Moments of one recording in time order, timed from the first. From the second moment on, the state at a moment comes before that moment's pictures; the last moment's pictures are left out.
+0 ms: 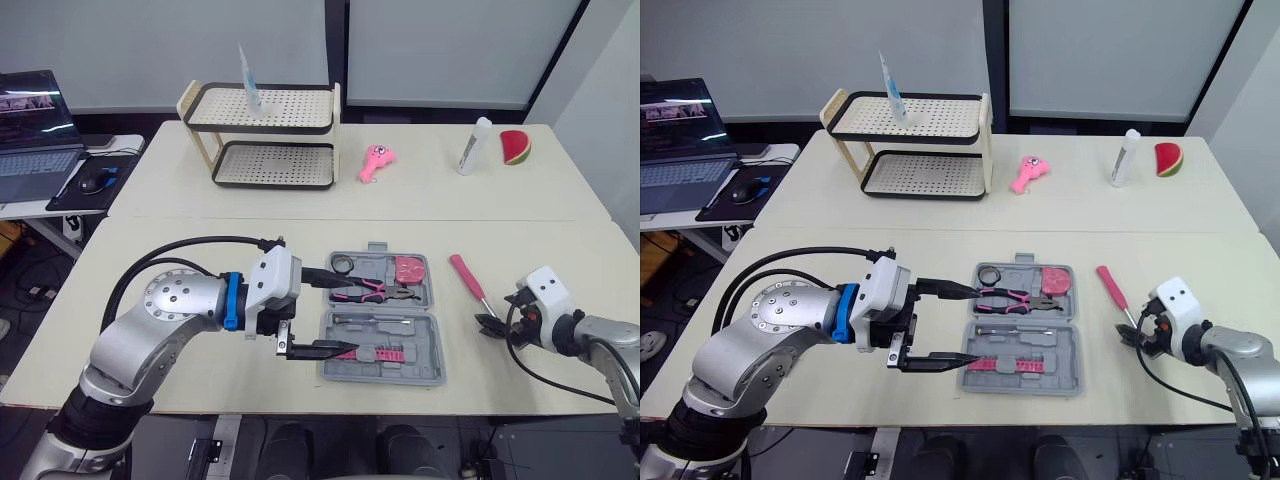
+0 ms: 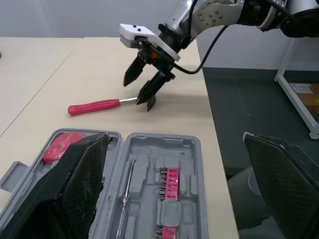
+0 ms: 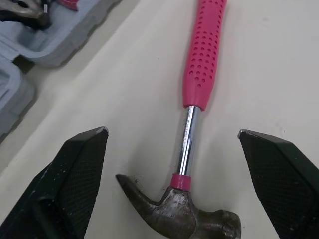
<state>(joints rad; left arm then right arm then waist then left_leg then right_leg) -0.32 0.74 -0.12 -0.53 -0.59 0.52 -1.09 -0.09 -0.73 -0.17 -0.07 0.21 0.71 0.72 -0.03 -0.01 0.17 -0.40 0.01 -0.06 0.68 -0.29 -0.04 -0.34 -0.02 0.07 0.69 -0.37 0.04</state>
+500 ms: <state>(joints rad) -0.31 0.75 -0.12 -0.54 -0.58 0.52 -1.08 -0.17 -0.72 -0.10 0.09 0.19 0.70 0.68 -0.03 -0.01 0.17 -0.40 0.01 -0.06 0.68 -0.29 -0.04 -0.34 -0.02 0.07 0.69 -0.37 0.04</state>
